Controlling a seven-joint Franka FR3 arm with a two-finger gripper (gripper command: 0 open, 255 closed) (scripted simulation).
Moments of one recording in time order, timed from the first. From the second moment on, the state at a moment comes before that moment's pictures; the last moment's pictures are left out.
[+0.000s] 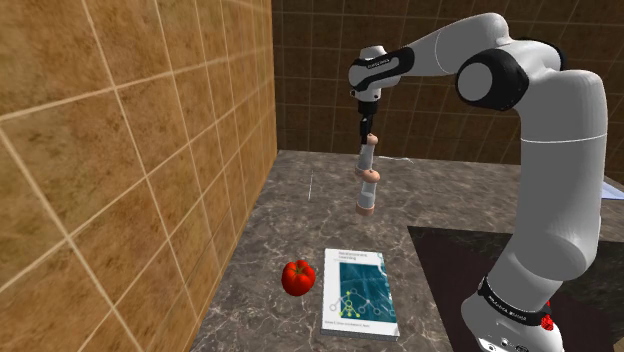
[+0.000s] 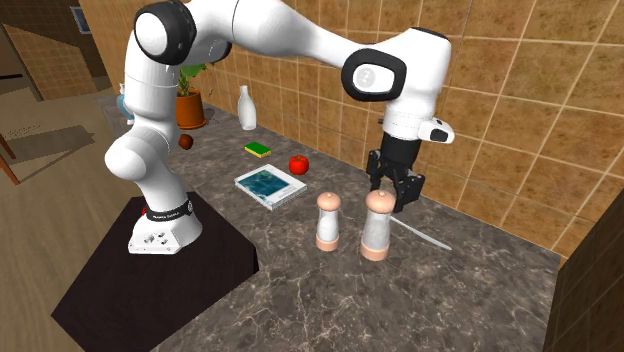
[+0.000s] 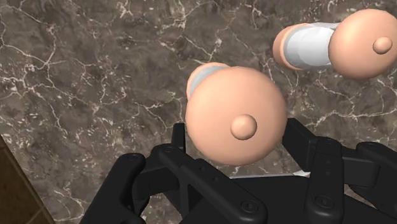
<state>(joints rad) -0.14 0.38 -0.34 -1.56 0.06 1.85 -0.80</state>
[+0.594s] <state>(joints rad) -0.14 0.37 -0.34 -1.46 0.06 1.74 -0.80</state>
